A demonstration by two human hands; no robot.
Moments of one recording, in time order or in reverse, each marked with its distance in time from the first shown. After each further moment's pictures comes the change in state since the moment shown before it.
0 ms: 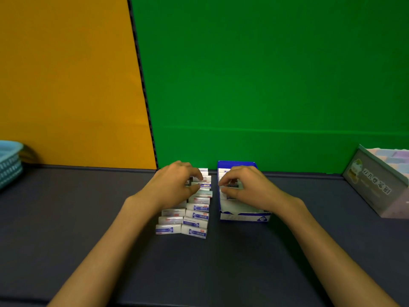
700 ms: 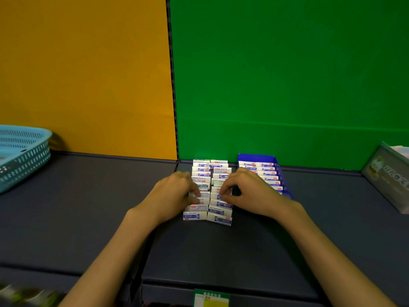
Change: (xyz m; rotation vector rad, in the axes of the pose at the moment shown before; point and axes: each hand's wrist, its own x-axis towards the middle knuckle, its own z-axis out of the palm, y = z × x) left_hand -0.067 -0.042 0.010 -0.028 -0.088 -0.033; right_hand 0.006 -0.051 0.044 -0.102 -0.059 -0.043
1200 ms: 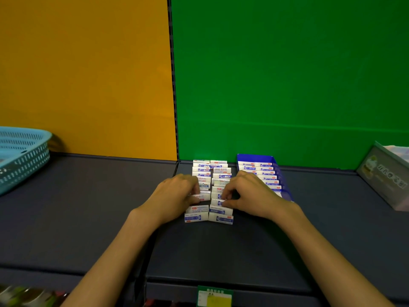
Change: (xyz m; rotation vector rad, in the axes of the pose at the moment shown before) left_hand -0.002 0.000 0.003 -0.067 0.047 0.017; right_hand -0.004 -0.010 0.000 -0.090 -0.040 0.040
